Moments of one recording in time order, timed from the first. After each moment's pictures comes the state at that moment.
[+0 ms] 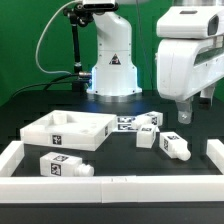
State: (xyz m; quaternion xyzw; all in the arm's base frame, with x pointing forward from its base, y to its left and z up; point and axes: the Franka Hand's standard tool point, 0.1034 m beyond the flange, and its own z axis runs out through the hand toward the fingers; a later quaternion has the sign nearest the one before) arm 0.604 0.085 0.102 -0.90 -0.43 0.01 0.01
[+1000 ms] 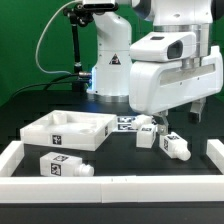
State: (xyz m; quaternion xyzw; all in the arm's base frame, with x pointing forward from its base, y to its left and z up) arm 0.555 0.076 0.059 -0.96 -0.29 0.00 0.02
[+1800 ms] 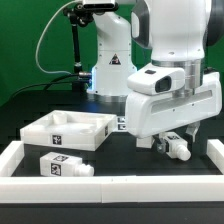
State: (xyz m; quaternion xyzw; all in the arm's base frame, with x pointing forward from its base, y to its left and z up) arm 0.526 0.079 0.015 -0.97 -0.26 0.01 0.03
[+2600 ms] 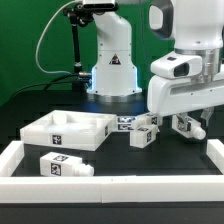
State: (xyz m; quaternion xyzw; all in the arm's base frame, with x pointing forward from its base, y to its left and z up) arm 0.450 0.139 0.029 -0.98 -0.19 0.02 0.03
